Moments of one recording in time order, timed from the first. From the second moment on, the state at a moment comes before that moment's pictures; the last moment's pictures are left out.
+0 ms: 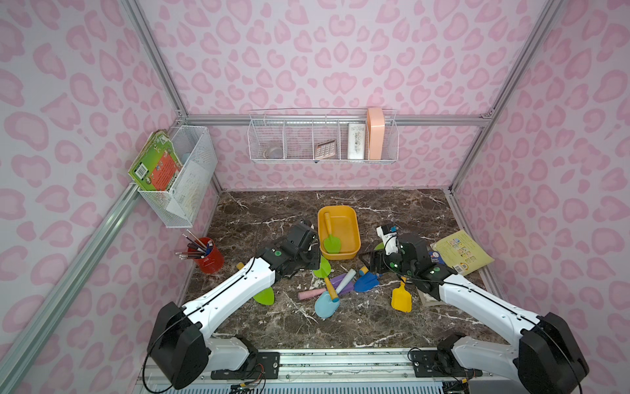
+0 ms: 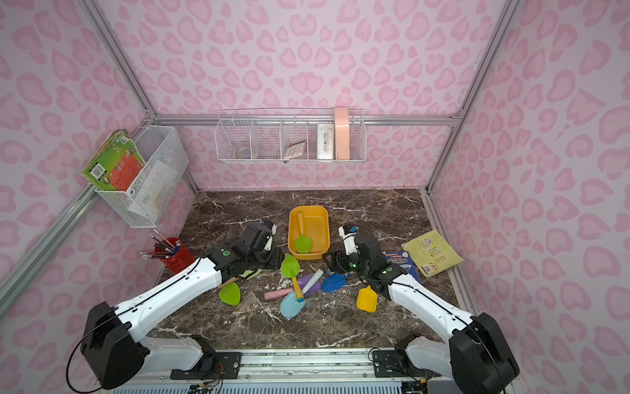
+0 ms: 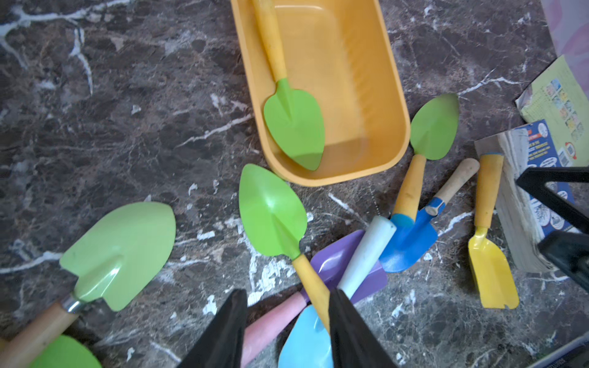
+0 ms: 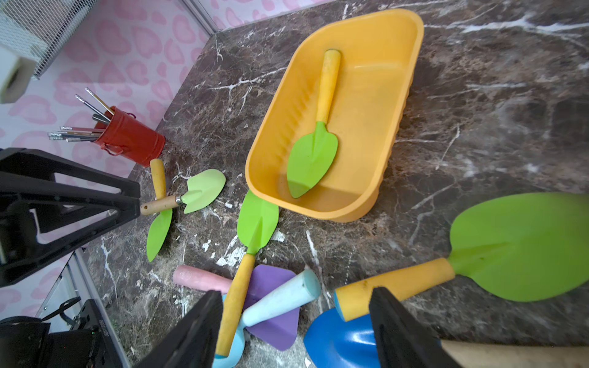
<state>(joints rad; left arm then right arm) -0.65 1.30 1.01 -0.63 -0.07 -0.54 0.59 1.20 0.67 -0.04 -0.26 0.41</state>
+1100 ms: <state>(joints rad) -0.88 1.71 1.10 -0.50 -0.04 -0.47 0.47 1.02 0.46 -0.09 -0.18 0.53</state>
